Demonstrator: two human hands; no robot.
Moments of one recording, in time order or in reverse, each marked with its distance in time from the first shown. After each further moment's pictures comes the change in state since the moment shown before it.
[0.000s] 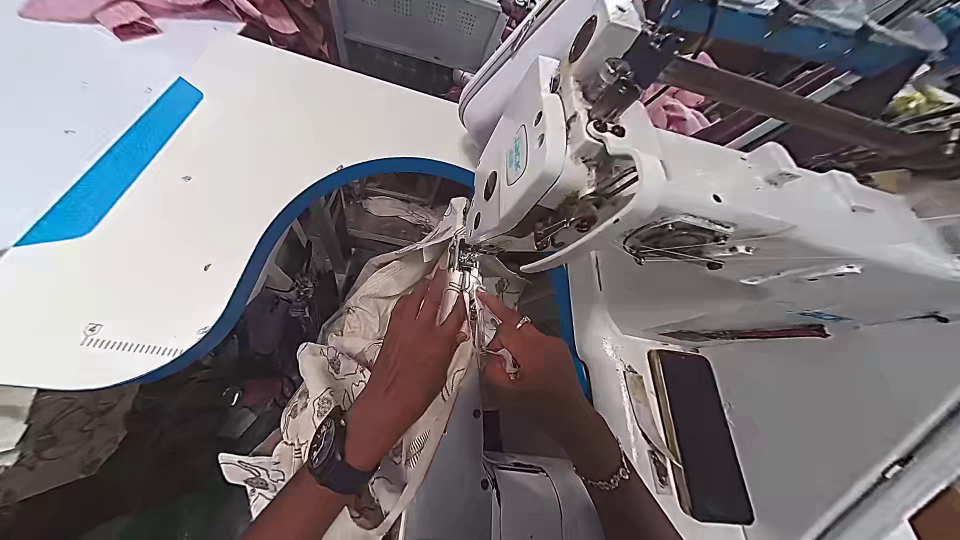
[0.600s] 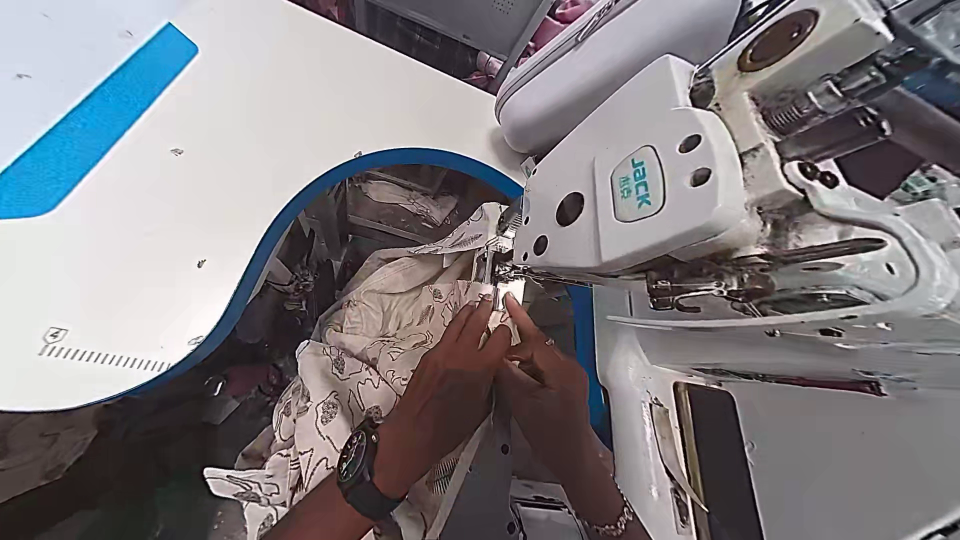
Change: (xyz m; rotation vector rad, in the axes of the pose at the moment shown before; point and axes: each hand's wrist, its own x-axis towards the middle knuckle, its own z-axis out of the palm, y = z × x) left_hand 0.005 0.004 0.009 -0.236 0.114 0.003; right_hand 0.015 -0.019 0.025 0.353 0.126 0.267
